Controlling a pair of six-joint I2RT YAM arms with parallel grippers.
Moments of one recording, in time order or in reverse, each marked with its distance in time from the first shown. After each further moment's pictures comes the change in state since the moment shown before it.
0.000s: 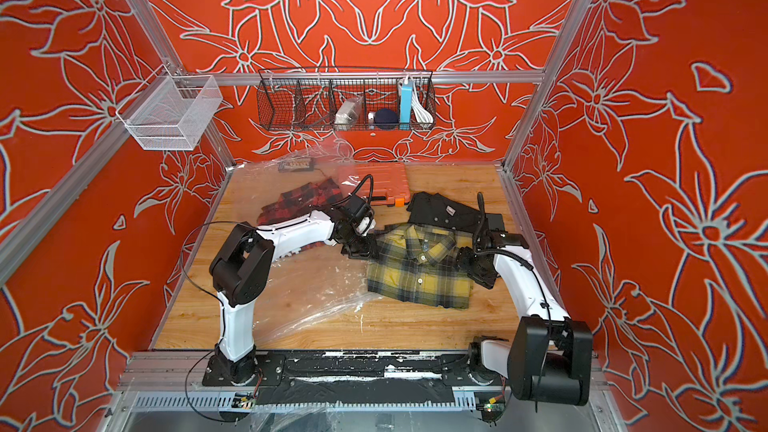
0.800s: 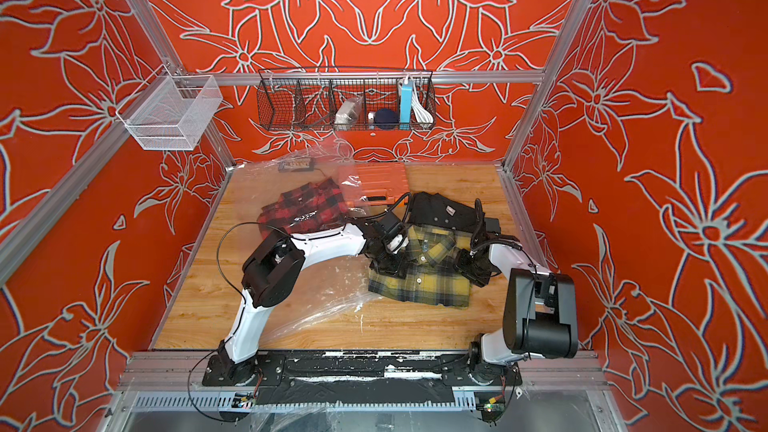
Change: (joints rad) left arm -0.194 0.207 0.119 0.115 0.112 -0.042; right arm -0.042 0.225 -0.086 0.271 -0.117 -0.063
